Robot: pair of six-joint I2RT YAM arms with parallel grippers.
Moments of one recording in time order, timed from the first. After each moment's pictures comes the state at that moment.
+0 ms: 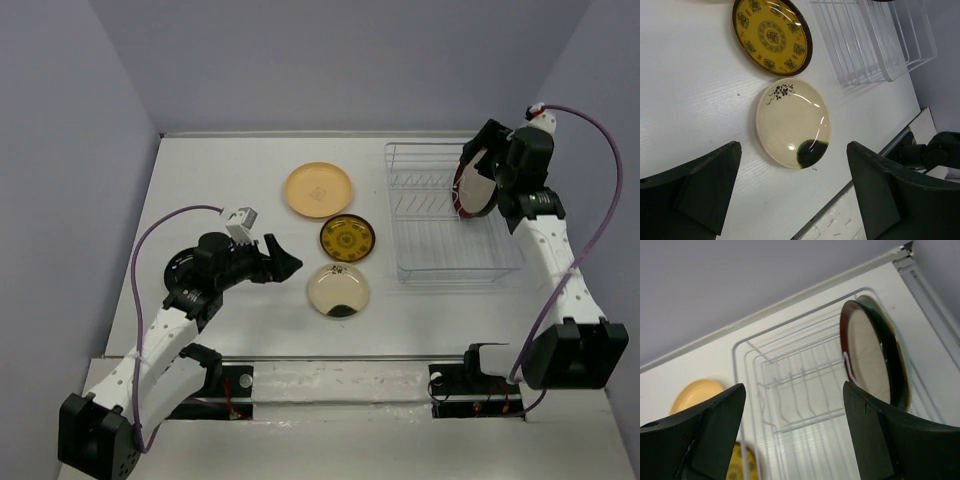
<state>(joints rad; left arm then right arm) -0.38 0.77 0.51 -0.15 0.41 -0.54 -0.03 1.36 1.31 -0.28 0.13 0.37</state>
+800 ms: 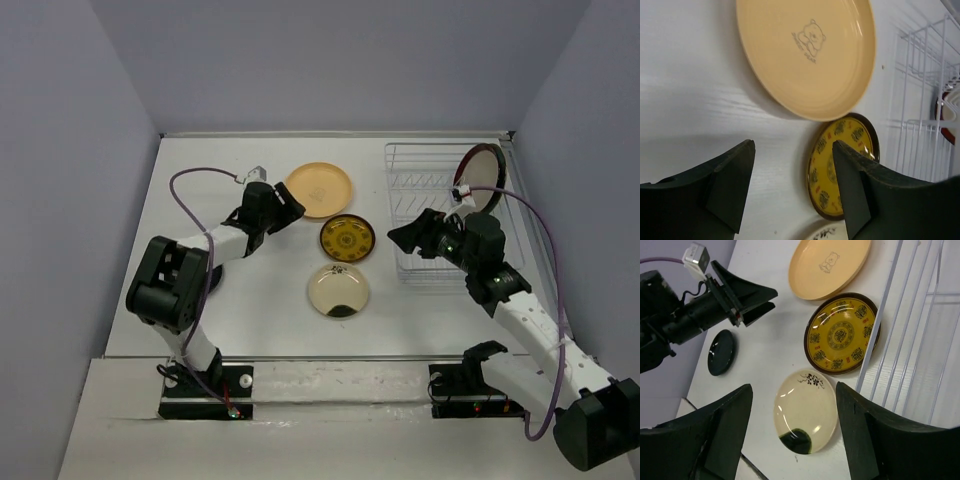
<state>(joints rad) -0.39 1.61 0.83 0.25 0.03 -0.80 0.33 0.88 0.62 -0.02 -0.32 0.63</state>
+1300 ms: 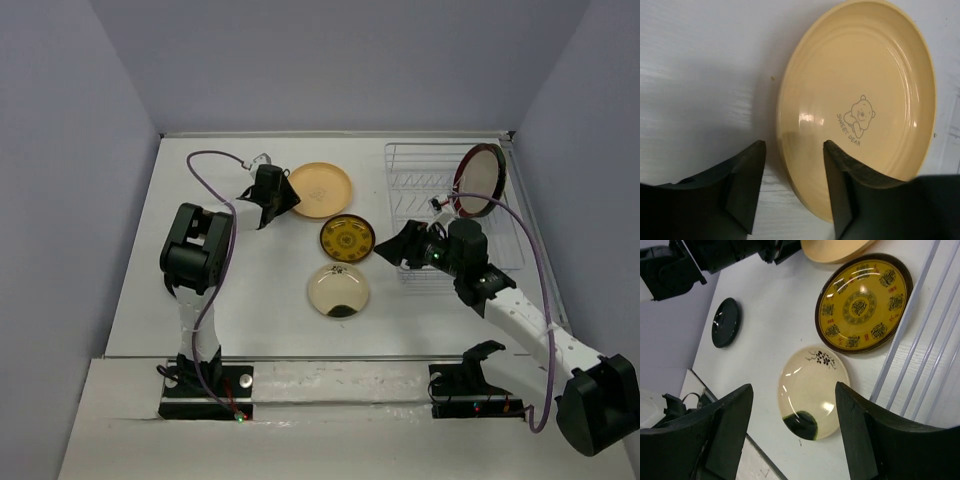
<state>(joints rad) -0.33 2.00 1.18 0.18 -0.07 -0.77 0.39 0.94 0.55 0.08 -0.38 0.65</state>
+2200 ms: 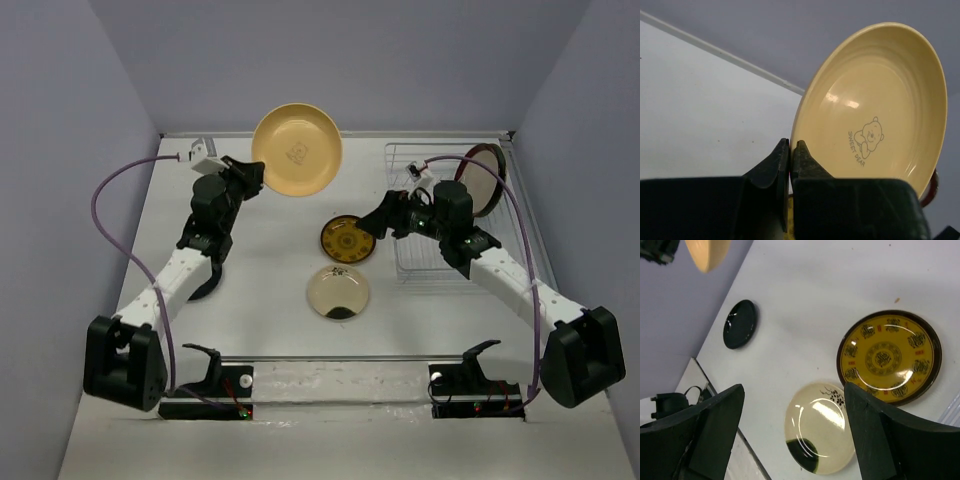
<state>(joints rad) -0.28 1.30 0.87 0.36 -0.11 -0.73 0.41 1.21 0.81 0.08 -0.49 0.52</state>
